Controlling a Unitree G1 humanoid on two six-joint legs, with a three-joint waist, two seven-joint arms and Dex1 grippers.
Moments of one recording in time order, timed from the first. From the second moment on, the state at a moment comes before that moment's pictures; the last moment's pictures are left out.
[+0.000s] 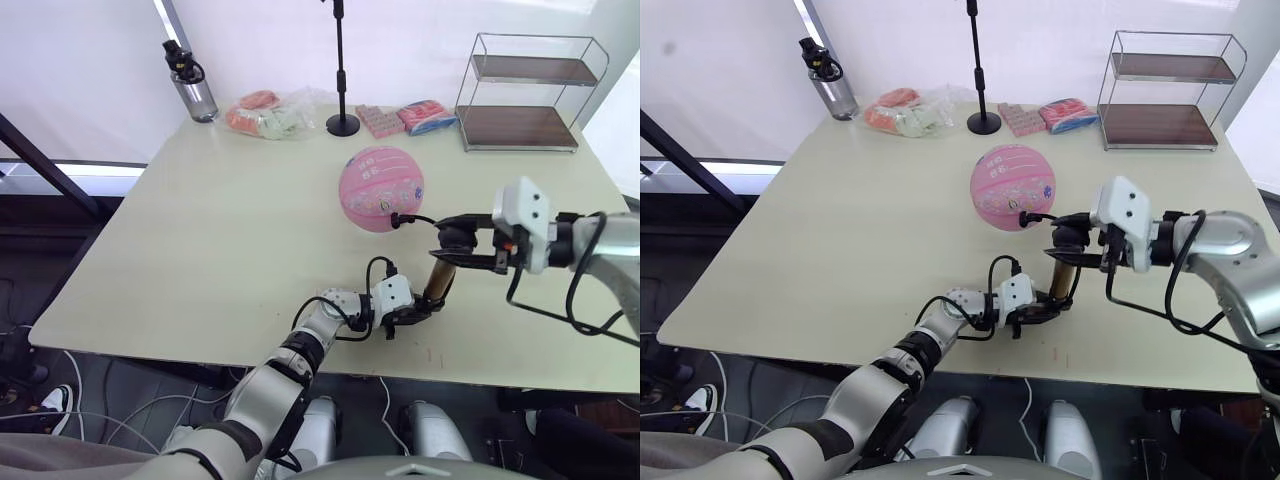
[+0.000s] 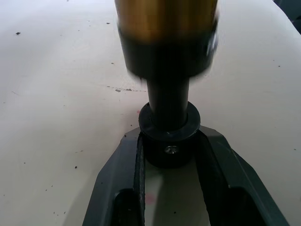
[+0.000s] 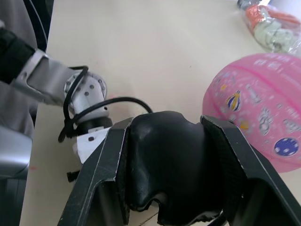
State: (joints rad) left arm -0.65 -0.02 -0.32 1.12 0.16 -0.50 -0.91; right arm -0.36 -0.86 0.08 -0.38 0.46 0.50 0.99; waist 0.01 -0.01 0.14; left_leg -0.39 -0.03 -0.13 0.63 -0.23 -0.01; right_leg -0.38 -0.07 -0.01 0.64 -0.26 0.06
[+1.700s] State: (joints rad) left arm -0.64 -0.01 -0.32 1.11 0.17 -0.51 -0.91; right arm -0.50 -0.95 -0.07 -0.44 0.66 0.71 1.02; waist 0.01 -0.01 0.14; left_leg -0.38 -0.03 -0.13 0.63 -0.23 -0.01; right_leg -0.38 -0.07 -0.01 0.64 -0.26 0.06
